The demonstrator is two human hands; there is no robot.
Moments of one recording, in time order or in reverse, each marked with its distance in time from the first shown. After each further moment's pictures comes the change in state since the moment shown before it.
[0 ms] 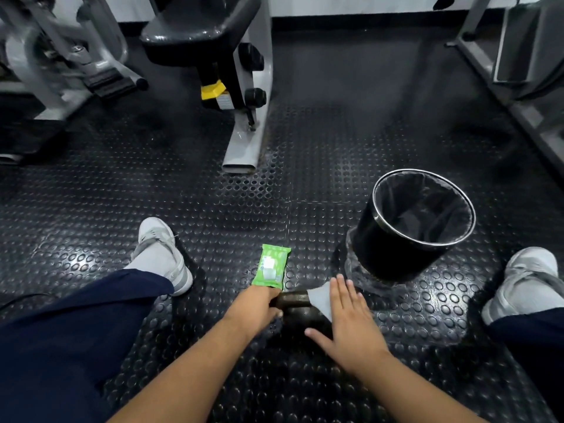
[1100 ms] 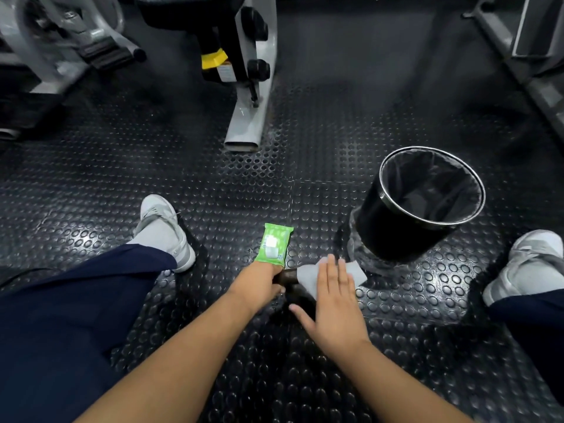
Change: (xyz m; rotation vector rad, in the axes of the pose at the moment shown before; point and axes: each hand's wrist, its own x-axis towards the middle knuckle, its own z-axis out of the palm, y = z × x) left_hand -0.002 0.004 -0.002 0.017 -0.016 -0.011; right_hand -0.003 -0.030 0.026 0.018 0.165 -0.006
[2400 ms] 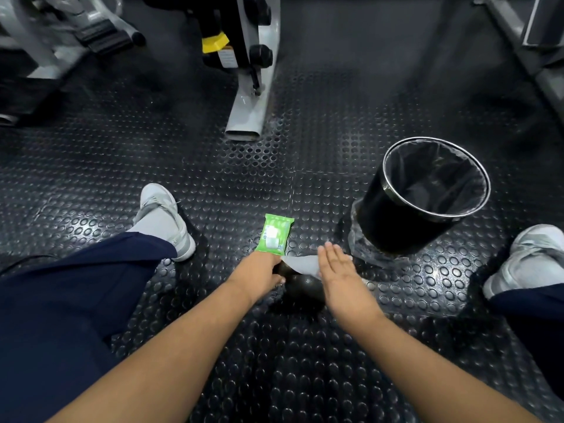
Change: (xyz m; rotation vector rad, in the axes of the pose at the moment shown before) left_hand -0.005 0.005 -0.006 0.020 0.001 0.012; right_hand 0.023 0.025 -0.019 0.048 -0.075 -0.110
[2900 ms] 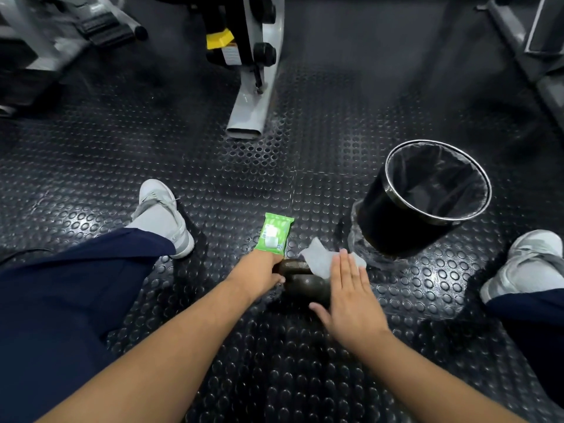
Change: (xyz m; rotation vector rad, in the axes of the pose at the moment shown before) left_hand 0.004 -0.006 0.004 -0.027 -0.008 -0.005; right_hand -0.031 -0.002 0.004 -0.258 -0.101 0.061
